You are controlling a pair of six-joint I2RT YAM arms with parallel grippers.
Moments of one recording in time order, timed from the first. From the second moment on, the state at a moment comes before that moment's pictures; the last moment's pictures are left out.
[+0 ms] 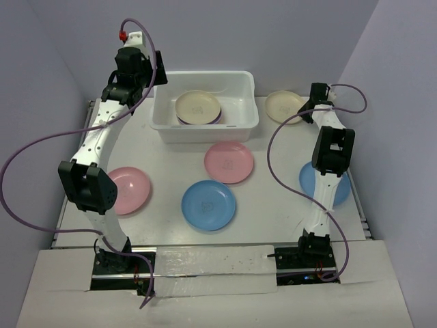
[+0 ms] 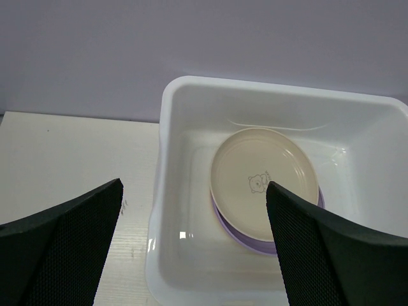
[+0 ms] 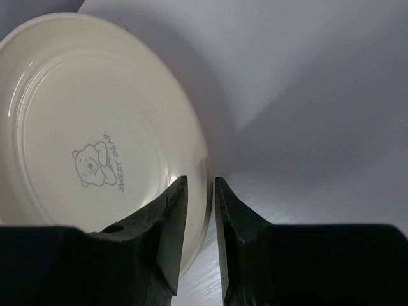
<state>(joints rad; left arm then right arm) -0.25 1.83 1.93 -0.38 -0.21 -0.19 -0.17 2.43 2.03 -0.41 0.12 0.62</state>
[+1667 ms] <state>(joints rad) 0.06 1.41 1.20 -0.34 0.20 -0.24 0.07 1.84 2.11 -0.50 0.06 0.42</state>
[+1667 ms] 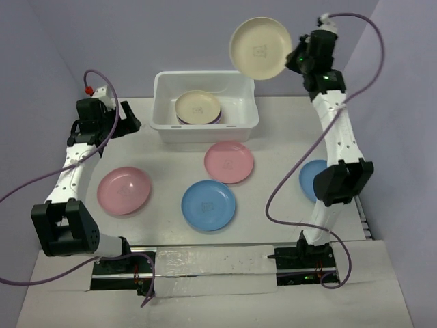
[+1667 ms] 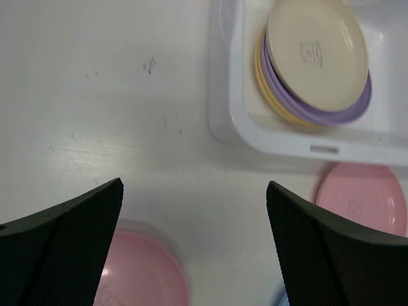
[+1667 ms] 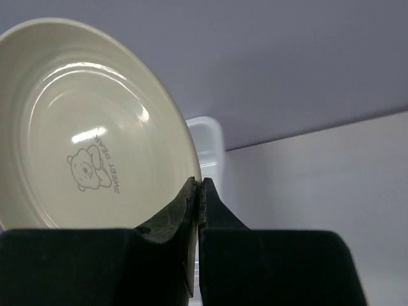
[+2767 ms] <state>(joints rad) -0.25 1.21 0.78 -0.36 0.39 0.15 0.40 2.44 2.34 -0.30 0.07 0.40</state>
